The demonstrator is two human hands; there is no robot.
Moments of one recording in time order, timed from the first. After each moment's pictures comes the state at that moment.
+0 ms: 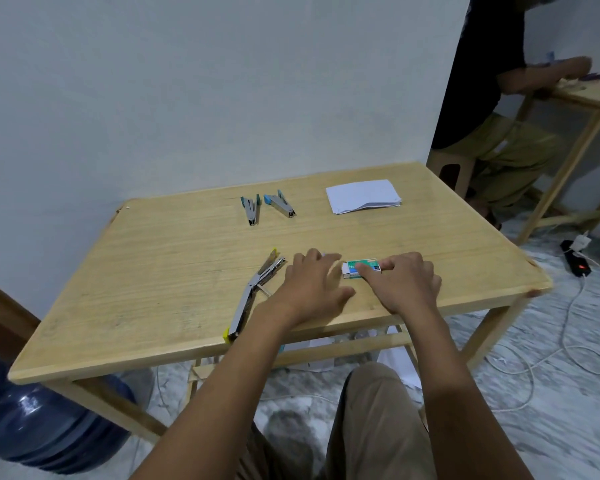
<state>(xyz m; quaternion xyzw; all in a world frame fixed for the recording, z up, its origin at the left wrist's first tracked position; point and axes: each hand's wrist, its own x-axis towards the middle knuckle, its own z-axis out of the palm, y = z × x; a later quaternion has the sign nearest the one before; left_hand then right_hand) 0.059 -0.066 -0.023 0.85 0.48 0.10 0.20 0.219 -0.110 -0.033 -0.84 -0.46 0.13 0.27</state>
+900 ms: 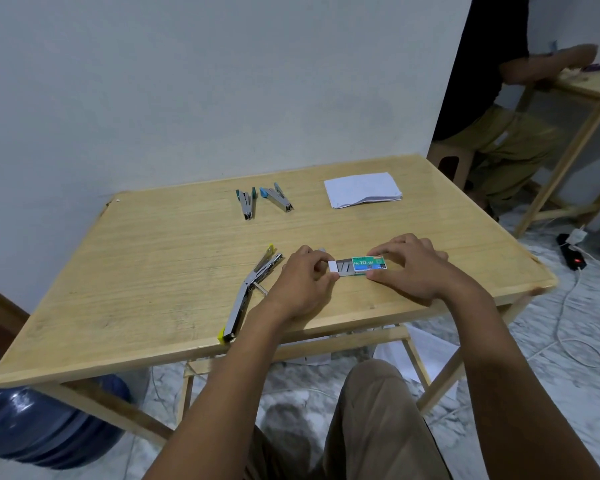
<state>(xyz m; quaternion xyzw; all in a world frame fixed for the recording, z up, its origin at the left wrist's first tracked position) 0.055 -0.052 -0.038 0.80 0.46 0.23 0.30 0.269 -0.099 -0.017 -0.73 -0.64 0.19 0.14</state>
